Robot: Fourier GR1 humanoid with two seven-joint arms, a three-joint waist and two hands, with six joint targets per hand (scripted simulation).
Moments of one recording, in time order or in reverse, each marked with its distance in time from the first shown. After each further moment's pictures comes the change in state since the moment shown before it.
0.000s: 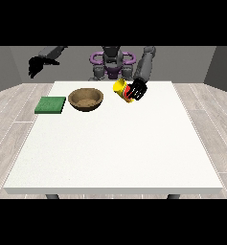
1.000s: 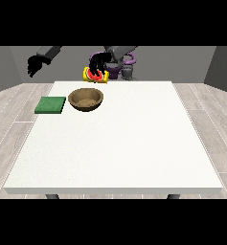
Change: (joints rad) left arm -0.403 -0.173 -0.589 0.104 -0.695 -0.428 0.780; right arm -0.001 -0.044 -0.033 0.311 0.032 0.064 -0.094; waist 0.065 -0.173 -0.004
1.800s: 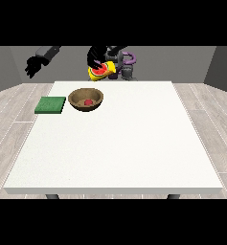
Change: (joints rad) left arm -0.172 0.003 -0.260 0.004 -0.286 -0.434 -0.115; right arm 0.006 -0.035 -0.020 0.058 0.000 0.010 -0.029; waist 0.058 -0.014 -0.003
